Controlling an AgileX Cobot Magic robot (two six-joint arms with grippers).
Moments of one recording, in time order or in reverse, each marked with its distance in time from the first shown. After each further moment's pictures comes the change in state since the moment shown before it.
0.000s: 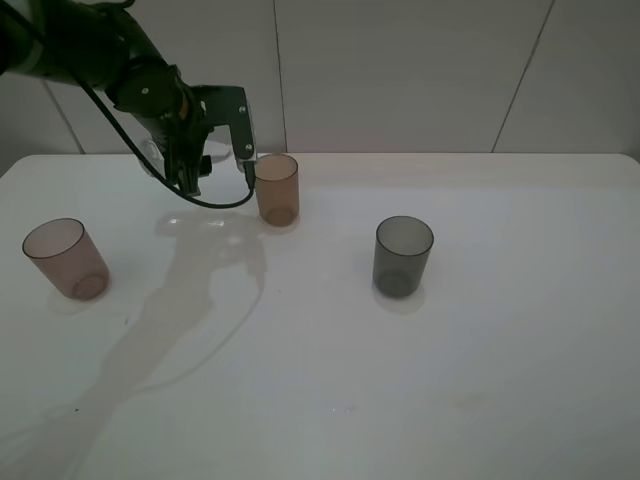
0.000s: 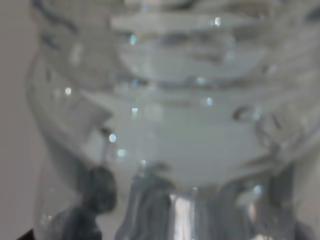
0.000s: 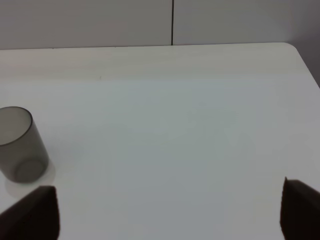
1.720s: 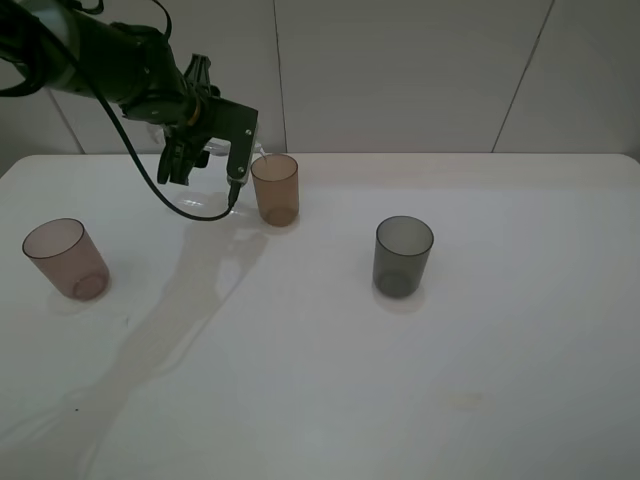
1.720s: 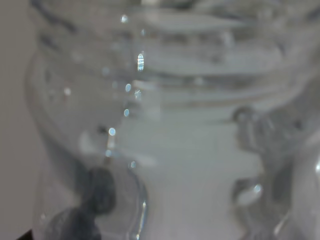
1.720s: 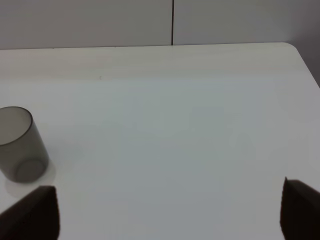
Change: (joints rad) left arm -0.012 0.071 -0.041 0.392 -0.060 0.006; right arm 0.000 0.000 0.000 0.000 0.000 0.000
